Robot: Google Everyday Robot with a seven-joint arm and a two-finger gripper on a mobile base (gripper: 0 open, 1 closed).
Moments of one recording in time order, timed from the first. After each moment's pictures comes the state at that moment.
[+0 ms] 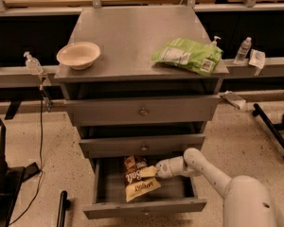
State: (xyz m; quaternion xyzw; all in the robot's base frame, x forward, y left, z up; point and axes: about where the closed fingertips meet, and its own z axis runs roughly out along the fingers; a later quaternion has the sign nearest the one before) arm 0.603 -0.022 0.289 -0.16 0.82 0.54 0.11
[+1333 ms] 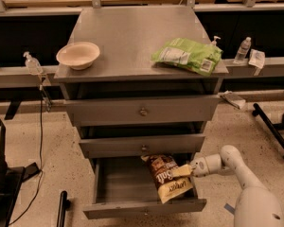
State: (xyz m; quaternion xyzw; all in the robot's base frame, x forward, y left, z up) arm 0.572 -0.168 0.342 -0.14 0.79 0.59 0.06
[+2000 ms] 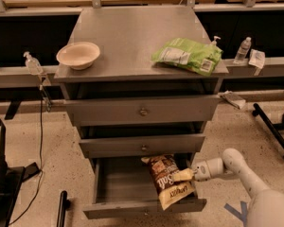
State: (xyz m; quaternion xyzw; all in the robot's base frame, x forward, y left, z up) arm 0.551 -0.169 0.344 -0.14 0.80 0.58 0.06
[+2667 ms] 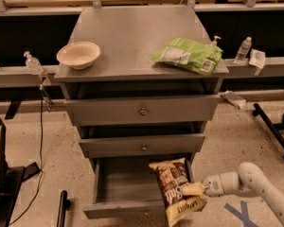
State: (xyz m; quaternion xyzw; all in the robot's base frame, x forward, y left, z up) arm 0.483 -0.196 0.375 -0.14 0.82 0.54 0.11
